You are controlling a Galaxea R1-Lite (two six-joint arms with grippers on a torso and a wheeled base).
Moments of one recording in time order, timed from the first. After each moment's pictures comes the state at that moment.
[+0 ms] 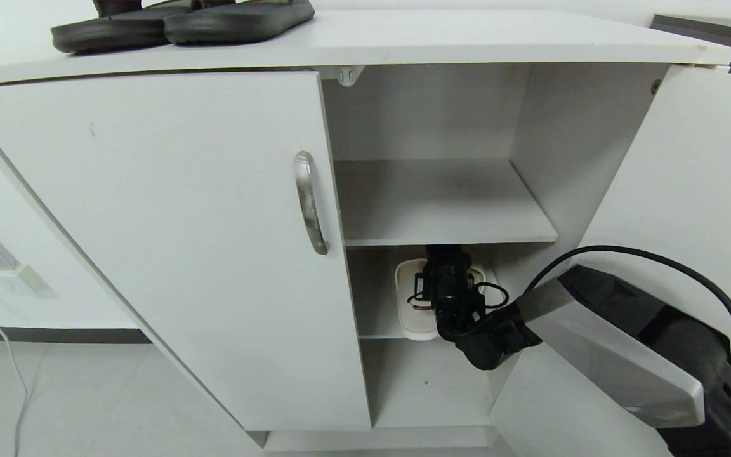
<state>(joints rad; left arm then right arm) 0.00 0.00 0.00 0.00 -0.02 0.00 0.63 2.54 -1.59 -0.77 -0.62 0.17</state>
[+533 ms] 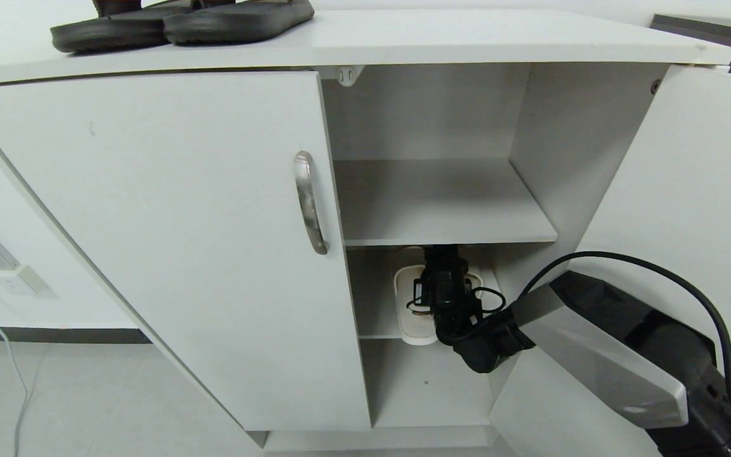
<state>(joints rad) 0.00 0.00 0.00 0.00 -0.02 0.00 0.63 2.57 -1.61 -0.76 -0.61 0.17</state>
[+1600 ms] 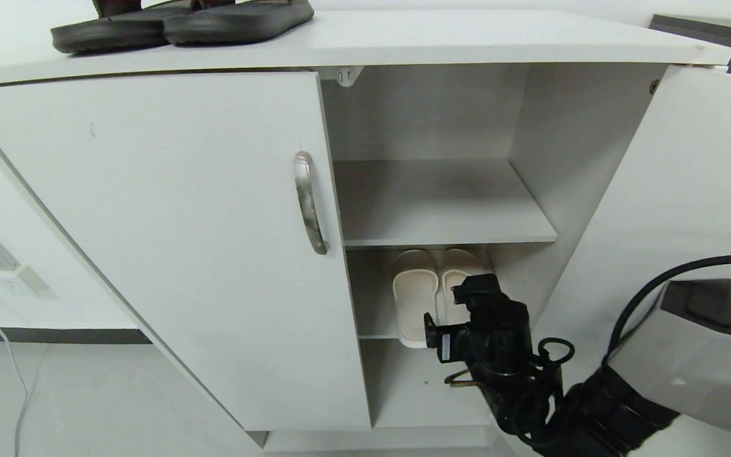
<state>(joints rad) 0.00 0.00 0.00 0.00 -0.02 0.00 0.80 2.14 -0.77 -1.13 -0.63 0.17</state>
